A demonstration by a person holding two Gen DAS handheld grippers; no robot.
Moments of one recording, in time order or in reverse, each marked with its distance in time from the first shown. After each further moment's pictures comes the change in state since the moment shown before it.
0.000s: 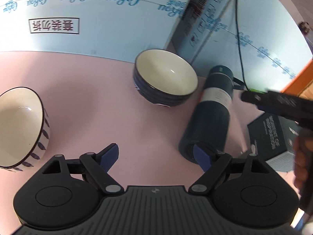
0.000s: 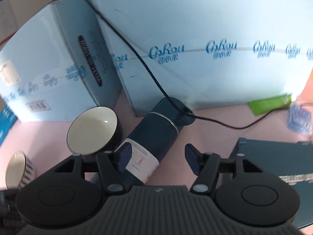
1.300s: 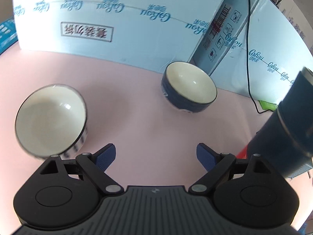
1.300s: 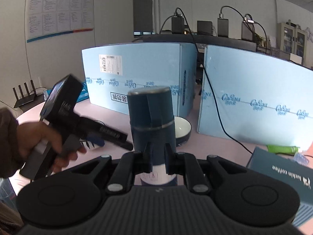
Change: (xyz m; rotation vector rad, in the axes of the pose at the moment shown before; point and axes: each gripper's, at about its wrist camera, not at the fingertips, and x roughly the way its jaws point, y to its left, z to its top) left arm -0.022 0.022 -0.004 -0.055 -0.065 0.101; right arm -0.189 0.049 -0.125 -0.422 -0.282 0.242
